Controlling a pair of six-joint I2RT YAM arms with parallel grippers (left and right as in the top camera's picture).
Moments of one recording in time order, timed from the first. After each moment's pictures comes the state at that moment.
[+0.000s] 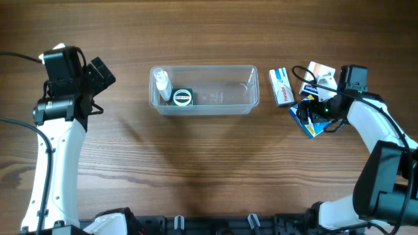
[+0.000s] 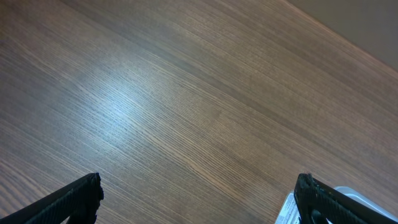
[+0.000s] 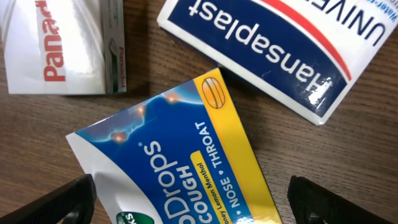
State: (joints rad) left arm 0.15 1.35 1.11 -0.60 -0.17 -0.41; right arm -0.21 1.68 0.94 -0.55 -0.14 -0.37
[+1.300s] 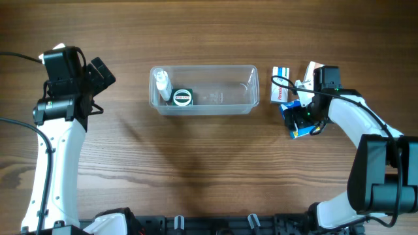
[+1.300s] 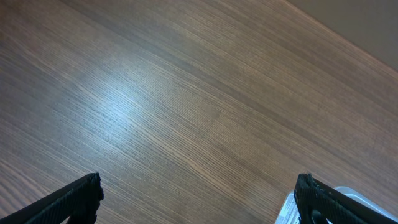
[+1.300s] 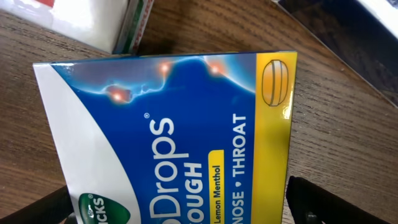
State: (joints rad) left arm 0.15 1.35 1.11 -0.60 -0.17 -0.41; right arm -0.05 1.72 0.94 -0.61 -0.02 -0.33
